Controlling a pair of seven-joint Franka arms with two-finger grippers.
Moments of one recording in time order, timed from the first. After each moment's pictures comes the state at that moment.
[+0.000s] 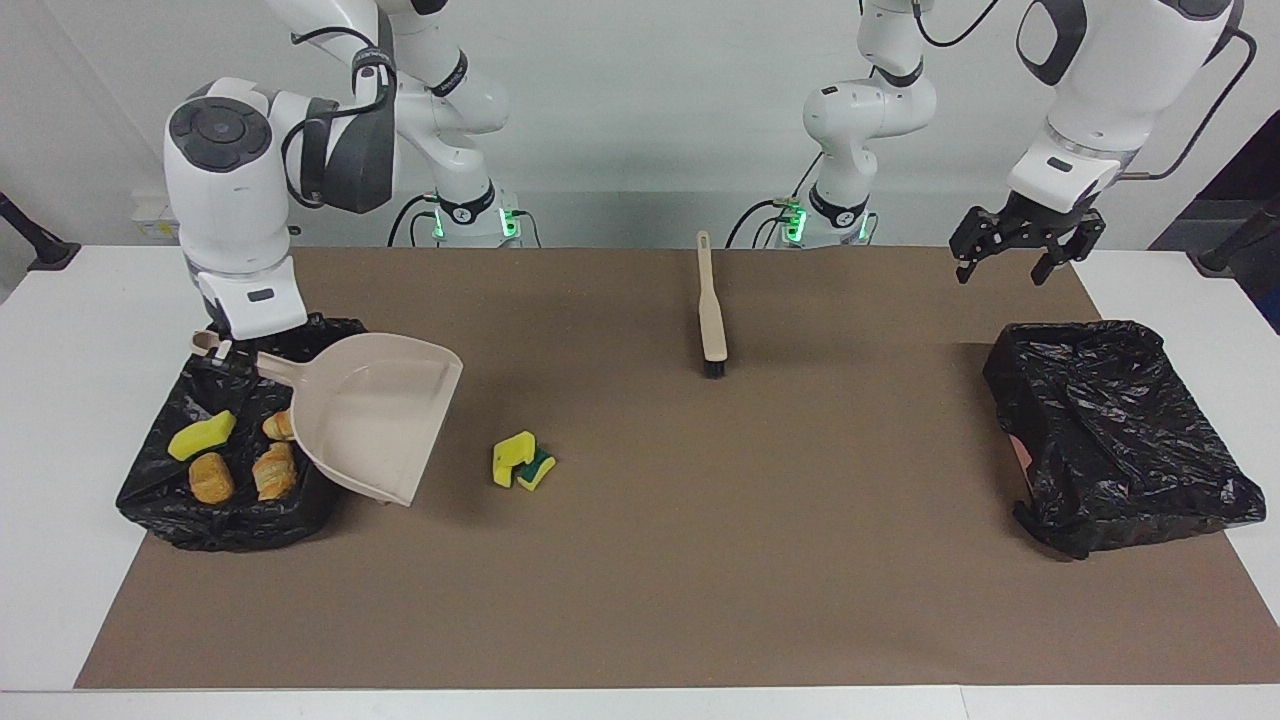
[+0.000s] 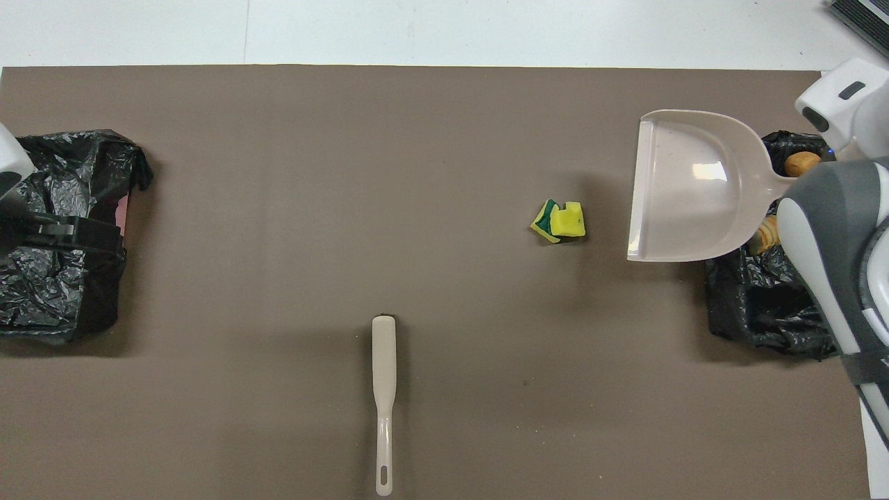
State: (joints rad) left arm 0.12 -0.06 -0.20 -1.67 0.01 1.64 0.05; right arm -0.03 0.21 0.02 -1.56 -0.35 1.75 -1.35
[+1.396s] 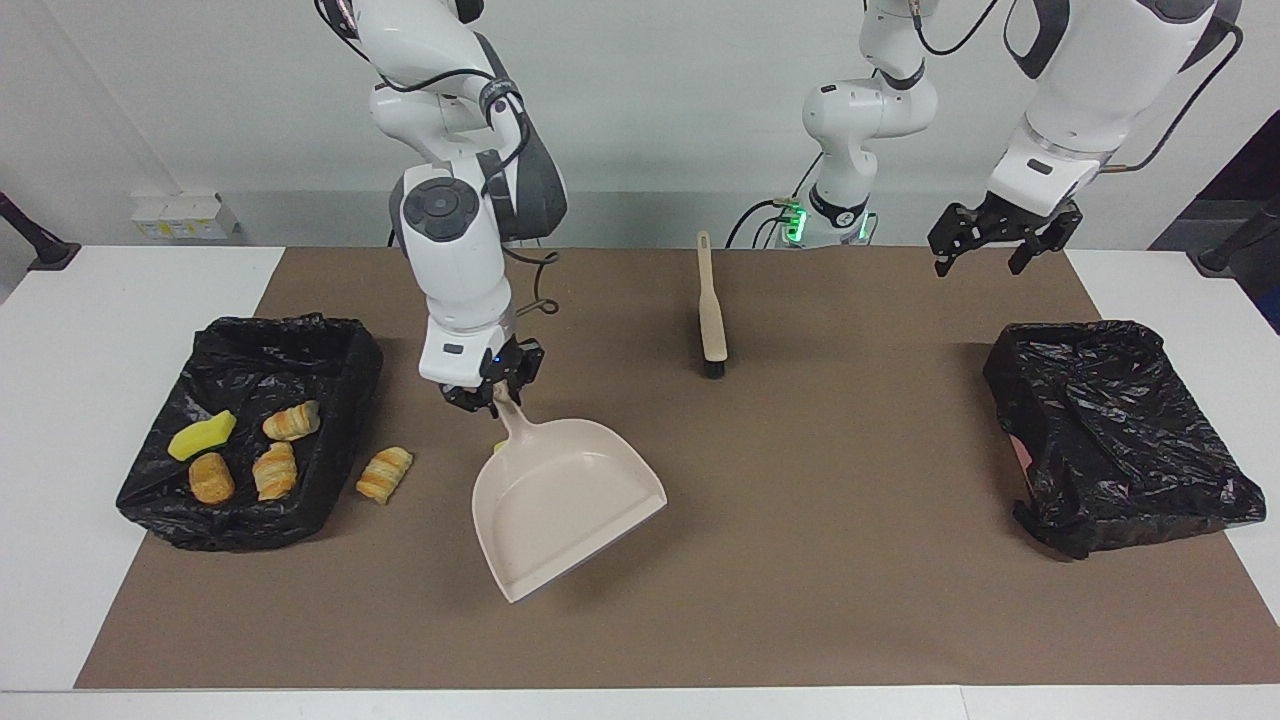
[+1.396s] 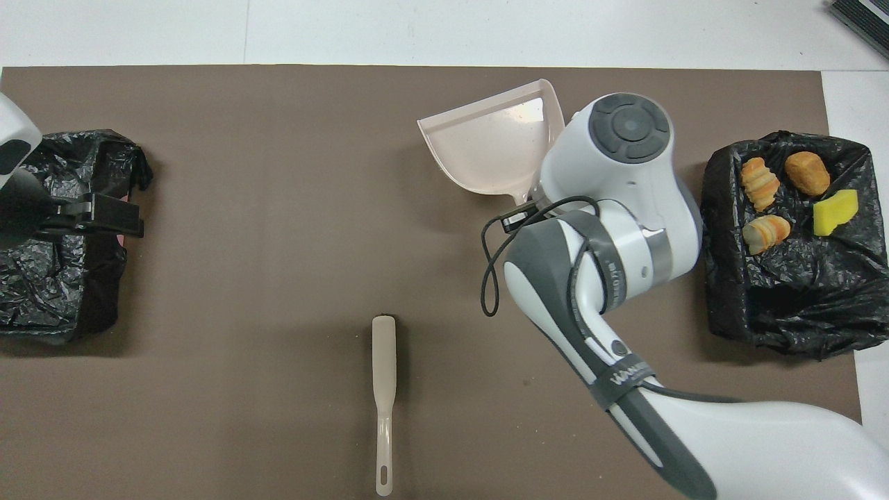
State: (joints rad) left arm 0.09 -0.03 -0.19 -1.63 -0.05 1.63 -0.09; right arm 0.38 0.40 0.04 -1.57 0.02 1.95 0.15
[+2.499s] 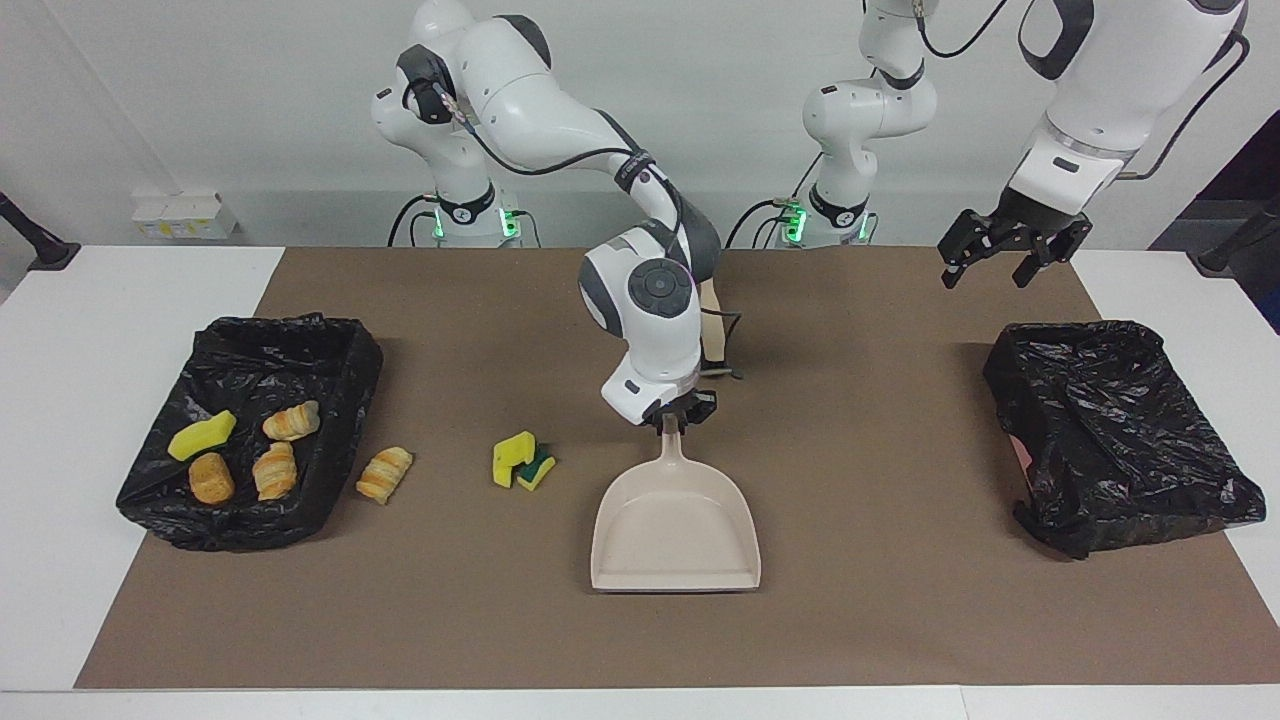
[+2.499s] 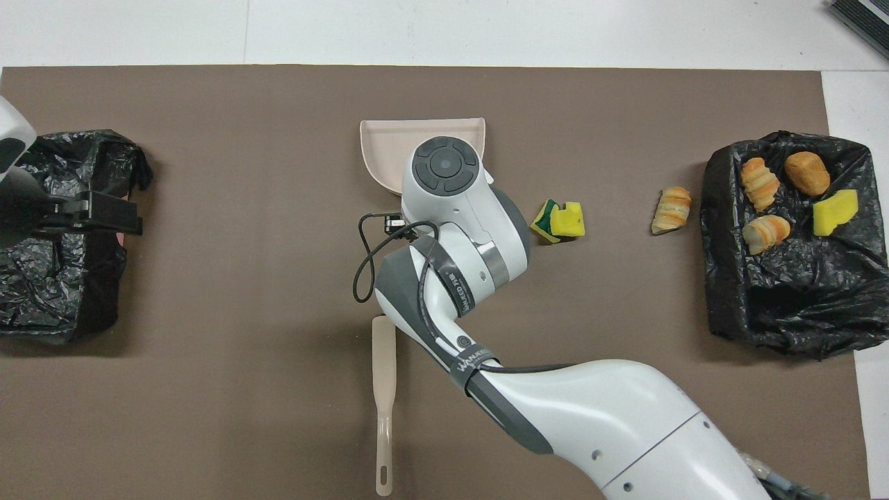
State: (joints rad) left arm 0.10 -0.04 -0.19 -1.63 -0.05 1.63 -0.09; right arm 0.54 0.69 0.04 -1.31 0.04 2.02 0.57
